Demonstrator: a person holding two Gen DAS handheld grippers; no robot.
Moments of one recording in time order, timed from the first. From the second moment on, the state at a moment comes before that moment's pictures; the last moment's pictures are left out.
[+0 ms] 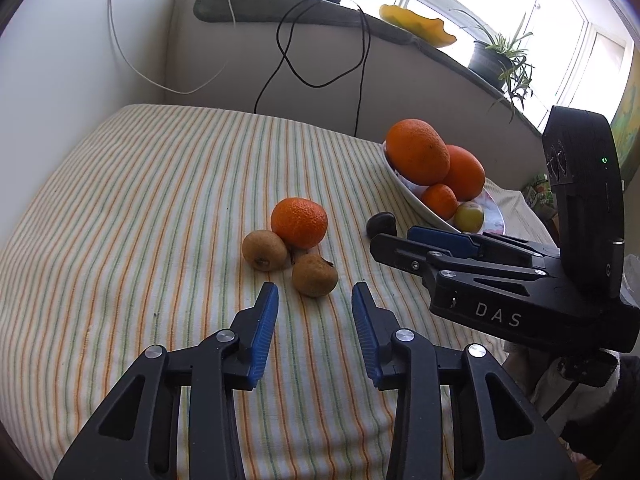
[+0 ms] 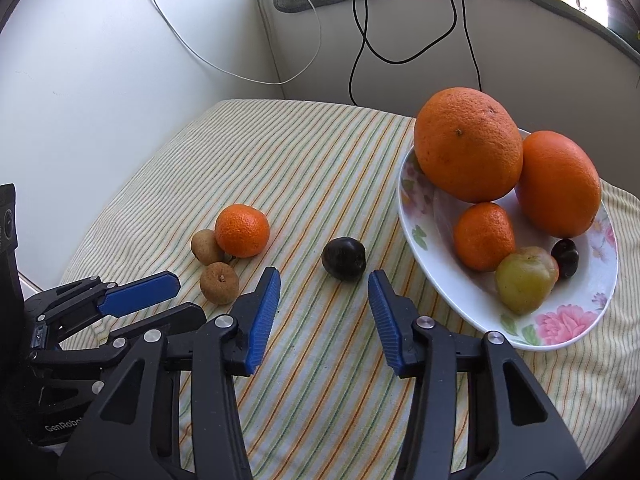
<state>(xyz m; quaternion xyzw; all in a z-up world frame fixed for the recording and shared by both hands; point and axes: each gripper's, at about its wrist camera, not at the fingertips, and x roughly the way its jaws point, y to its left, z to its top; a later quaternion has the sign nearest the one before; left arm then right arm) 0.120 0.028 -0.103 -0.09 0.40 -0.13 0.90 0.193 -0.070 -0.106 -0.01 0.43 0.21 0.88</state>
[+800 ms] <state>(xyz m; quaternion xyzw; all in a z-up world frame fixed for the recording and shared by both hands) 0.142 0.019 -0.114 -0.07 0.41 -0.13 0.90 0.218 -0.054 -0.115 -0.04 0.43 0.18 0.88</state>
